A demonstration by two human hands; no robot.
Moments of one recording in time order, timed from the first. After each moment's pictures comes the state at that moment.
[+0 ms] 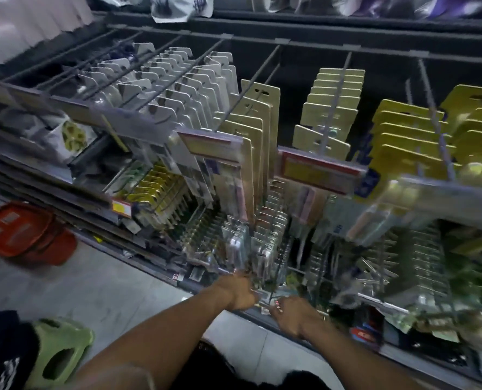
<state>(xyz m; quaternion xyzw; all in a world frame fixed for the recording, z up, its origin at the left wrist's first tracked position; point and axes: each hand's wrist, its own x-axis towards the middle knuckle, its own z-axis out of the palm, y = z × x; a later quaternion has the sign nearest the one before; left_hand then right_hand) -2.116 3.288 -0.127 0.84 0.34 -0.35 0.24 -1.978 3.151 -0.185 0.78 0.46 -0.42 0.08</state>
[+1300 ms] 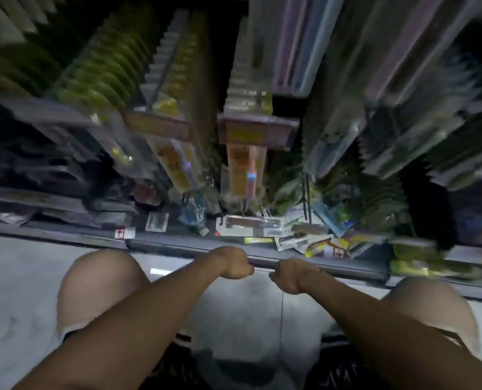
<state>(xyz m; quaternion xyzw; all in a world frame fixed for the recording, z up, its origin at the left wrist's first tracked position) -2.189 3.360 -0.667 0.83 0.23 -0.41 0.29 -2.071 3.207 -0.697 0.80 0.38 -0.44 0.16</state>
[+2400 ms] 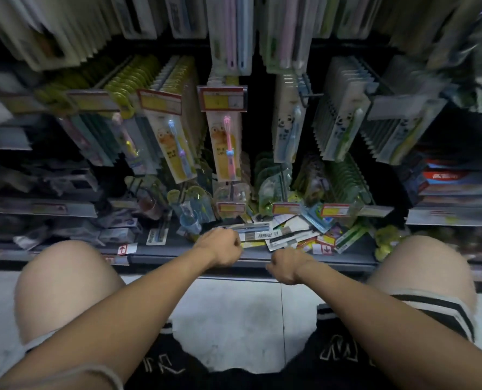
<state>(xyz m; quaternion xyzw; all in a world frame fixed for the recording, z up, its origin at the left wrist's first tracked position) -2.234 3.317 -0.623 0.93 0.27 -0.17 0.20 -2.117 3.148 -0.643 0.85 0.41 -0.32 0.09</state>
